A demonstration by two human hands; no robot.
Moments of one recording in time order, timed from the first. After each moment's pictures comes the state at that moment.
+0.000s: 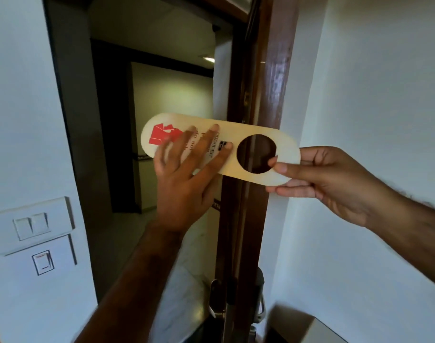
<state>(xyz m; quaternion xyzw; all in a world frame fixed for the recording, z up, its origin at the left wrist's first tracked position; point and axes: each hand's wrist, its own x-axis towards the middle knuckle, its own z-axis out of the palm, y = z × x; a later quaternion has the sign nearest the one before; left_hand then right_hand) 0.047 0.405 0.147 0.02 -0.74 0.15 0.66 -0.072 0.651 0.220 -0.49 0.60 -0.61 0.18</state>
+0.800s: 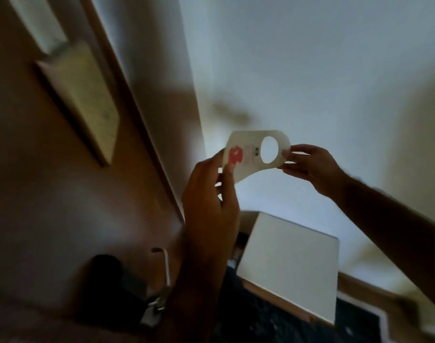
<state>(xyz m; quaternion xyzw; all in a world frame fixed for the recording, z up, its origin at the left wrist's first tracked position) -0.216 0.640 -0.031 0.06 -0.81 -0.40 0.42 -0.427 0.824 -0.092 -0.03 0.65 -0.75 0.14</state>
